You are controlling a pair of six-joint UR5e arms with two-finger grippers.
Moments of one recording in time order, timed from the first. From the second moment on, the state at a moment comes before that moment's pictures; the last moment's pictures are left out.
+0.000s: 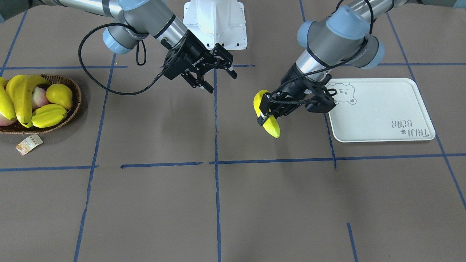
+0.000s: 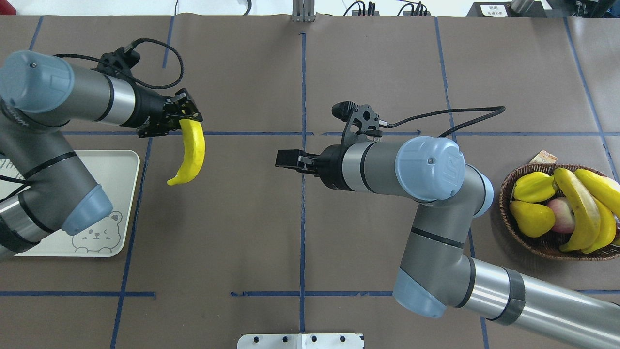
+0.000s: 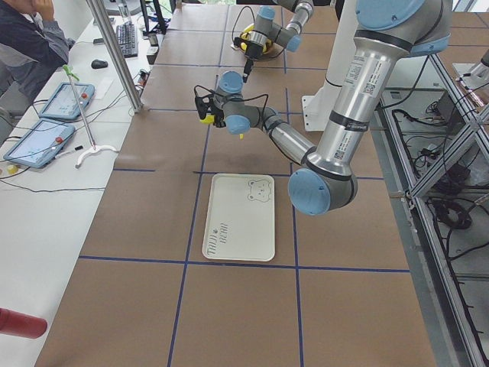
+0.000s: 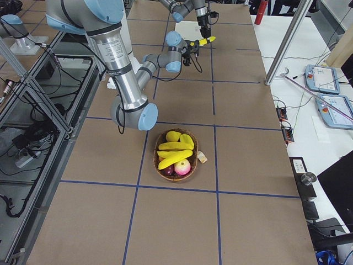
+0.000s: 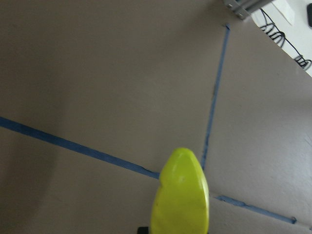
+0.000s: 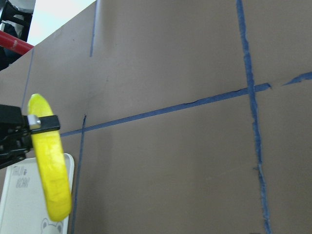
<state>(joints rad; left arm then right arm) -0.81 -1.90 -1.76 -2.16 -1.99 -1.63 0.47 -1.03 1.81 -0.97 1.70 1.49</state>
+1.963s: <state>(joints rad) -1.09 -1.49 -1.46 -2.36 -2.11 -1.31 0.57 -1.08 2.02 -1.47 1.77 1.38</state>
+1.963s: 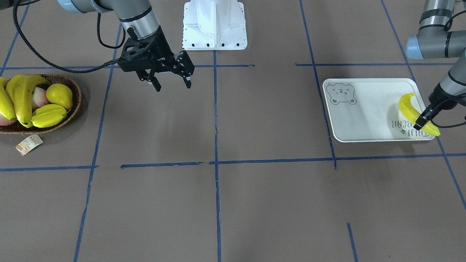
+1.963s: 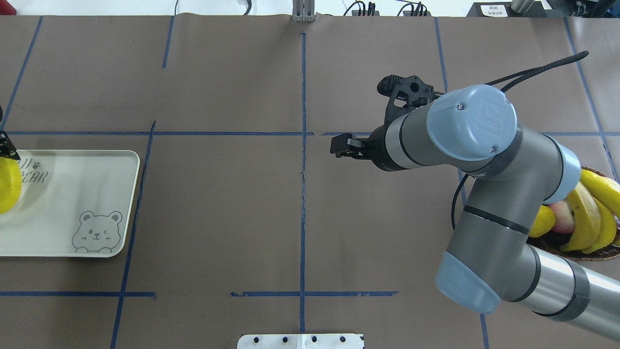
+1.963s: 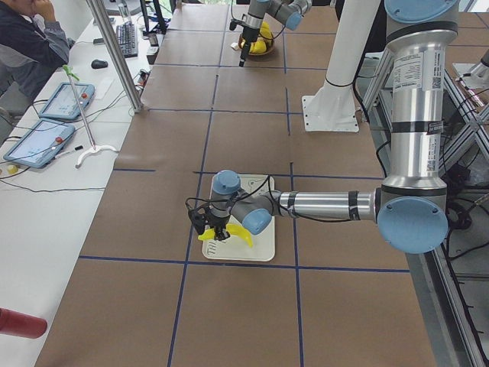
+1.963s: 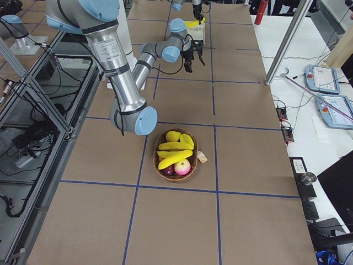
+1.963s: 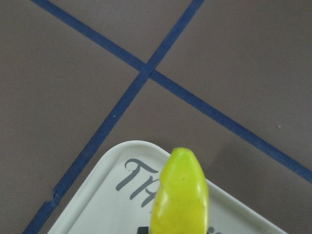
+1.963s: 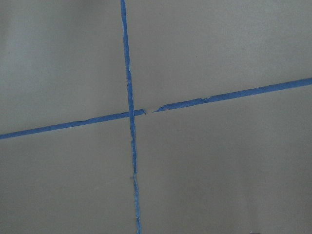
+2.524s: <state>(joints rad) -1.12 -1.45 -1.48 -2.45 -2.18 -1.19 0.58 -1.08 2.04 -1.48 1.78 1.38</state>
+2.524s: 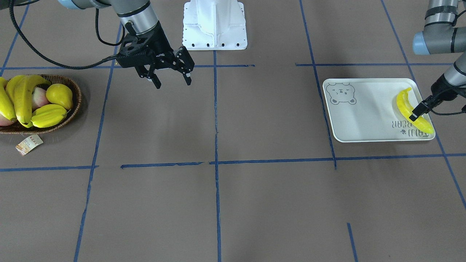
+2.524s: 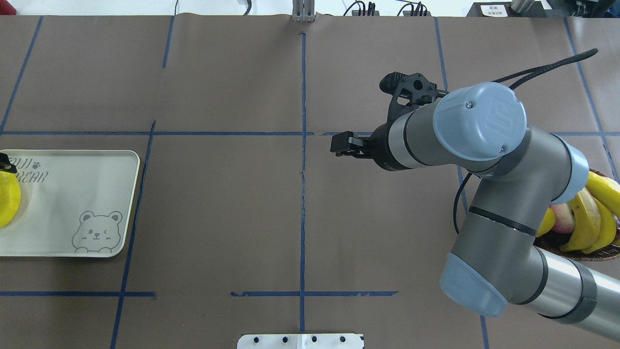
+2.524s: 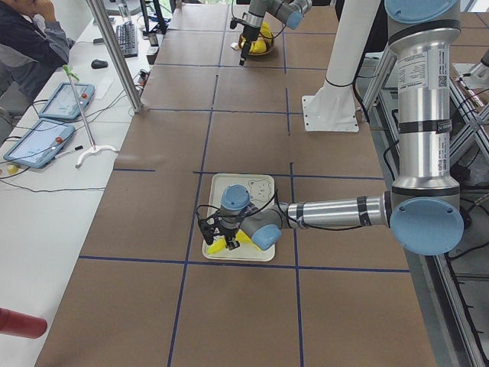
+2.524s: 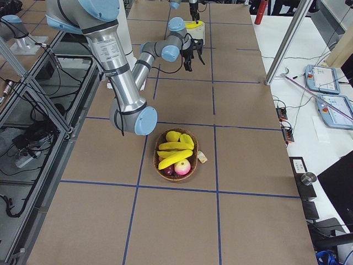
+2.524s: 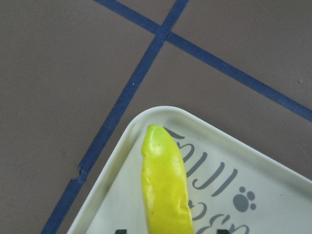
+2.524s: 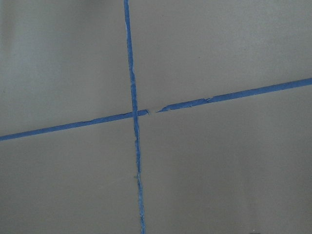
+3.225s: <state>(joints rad) -1.17 -1.55 -1.69 -2.45 -2.26 -1.18 0.68 -1.27 2.18 -1.73 1.89 1.08</state>
